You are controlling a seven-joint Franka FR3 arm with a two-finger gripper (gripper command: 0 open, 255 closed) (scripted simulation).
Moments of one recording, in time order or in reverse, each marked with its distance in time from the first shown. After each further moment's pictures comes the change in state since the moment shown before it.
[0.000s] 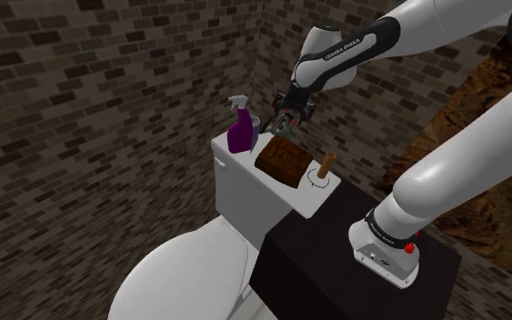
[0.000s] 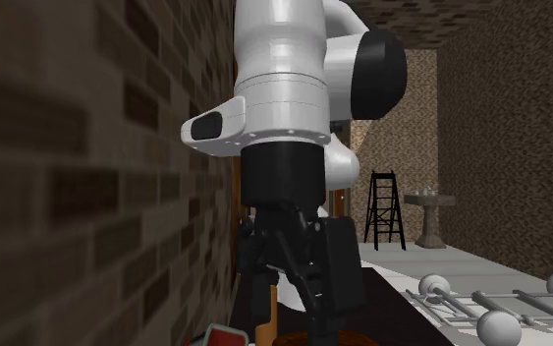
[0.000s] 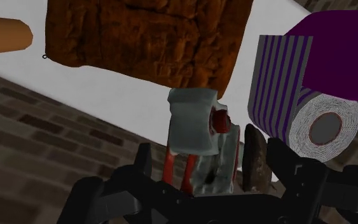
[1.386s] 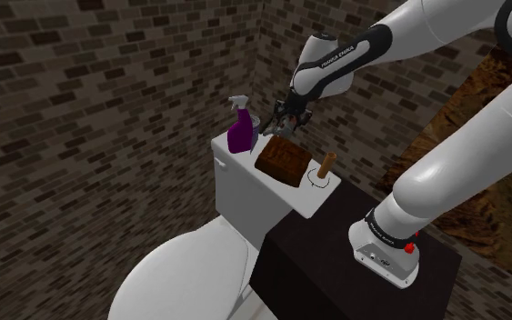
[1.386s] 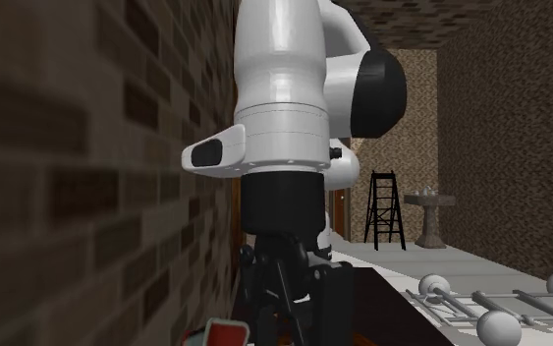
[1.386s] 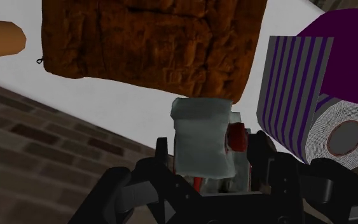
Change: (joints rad) arm -0.002 0.045 0.003 -0.018 -0.001 0.057 0.006
